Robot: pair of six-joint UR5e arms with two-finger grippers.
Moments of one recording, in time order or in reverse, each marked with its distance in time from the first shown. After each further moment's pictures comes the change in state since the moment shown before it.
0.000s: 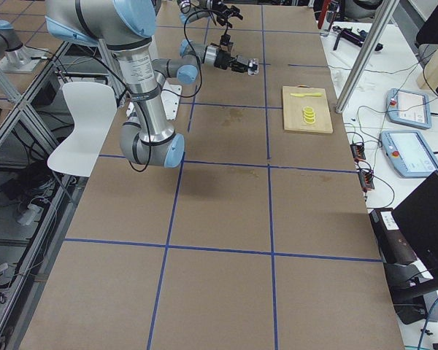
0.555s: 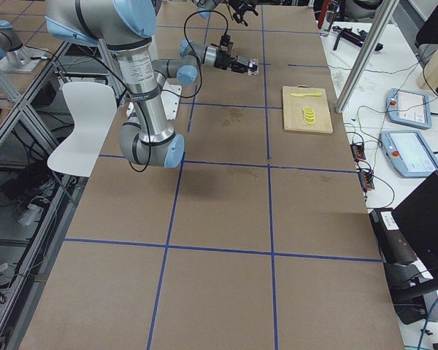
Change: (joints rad) left arm -0.390 -0.085 -0.002 0.444 -0.428 0.116; right arm 0.000 -0.003 0.000 0.000 0.000 0.000
